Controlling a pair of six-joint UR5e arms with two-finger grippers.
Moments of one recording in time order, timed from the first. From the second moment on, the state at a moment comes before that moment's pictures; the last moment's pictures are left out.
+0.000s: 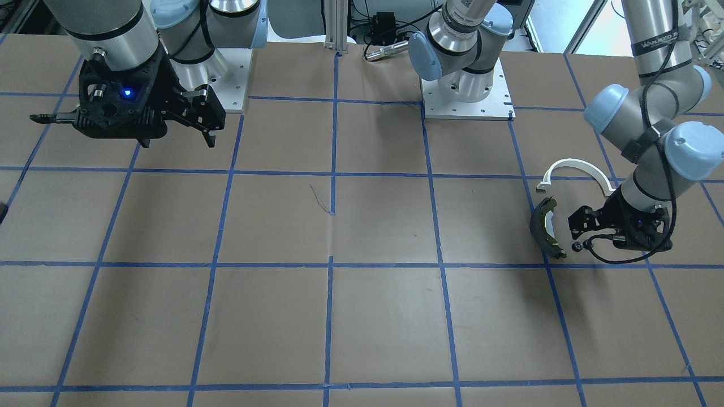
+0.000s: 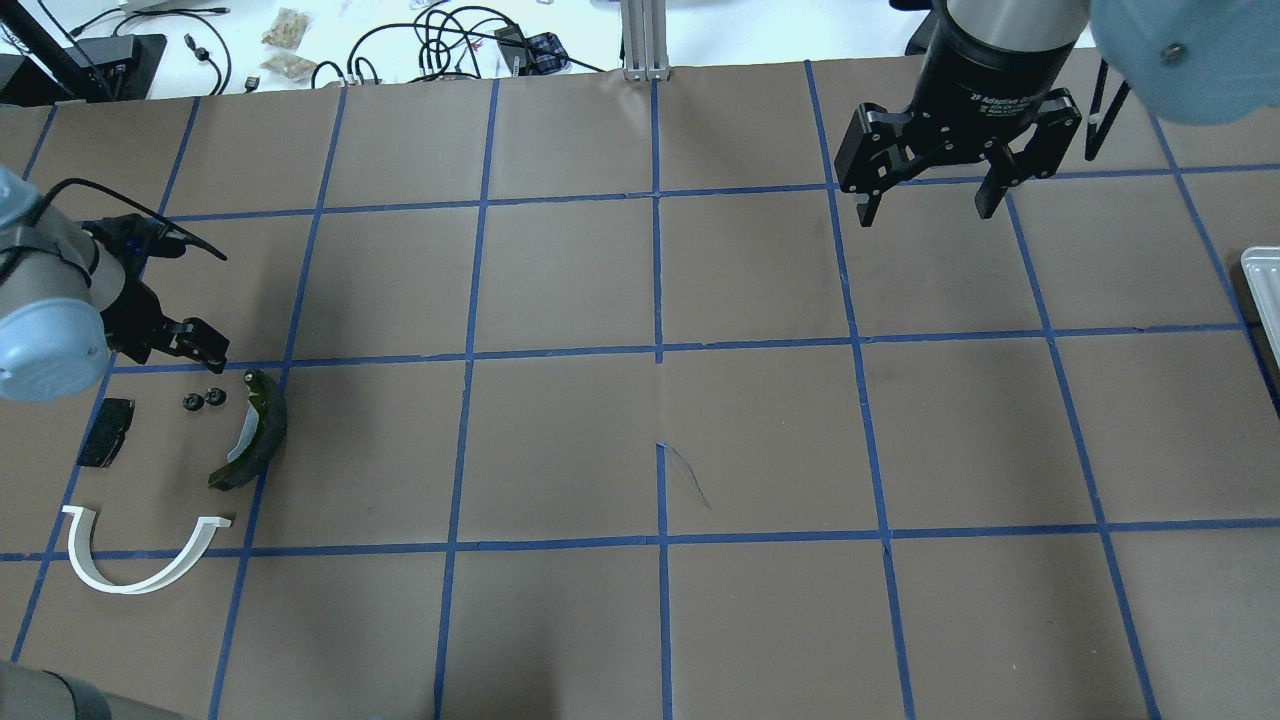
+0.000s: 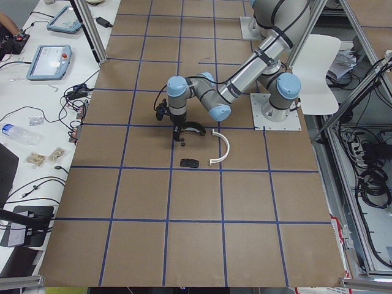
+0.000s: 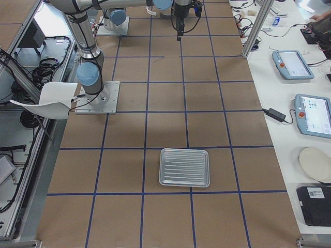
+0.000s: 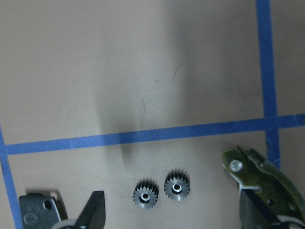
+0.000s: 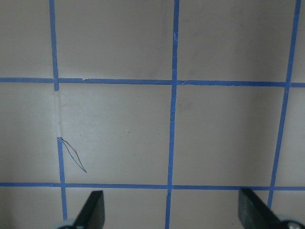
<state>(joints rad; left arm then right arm) -1.05 -1.82 -1.91 -0.94 1.65 0.67 1.62 -1.51 1.47 -1.48 -1.57 0.02</state>
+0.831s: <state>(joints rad) -1.43 -1.53 -1.63 -1.54 1.65 0.19 1.62 -1.51 1.47 -1.48 -1.57 0.02</state>
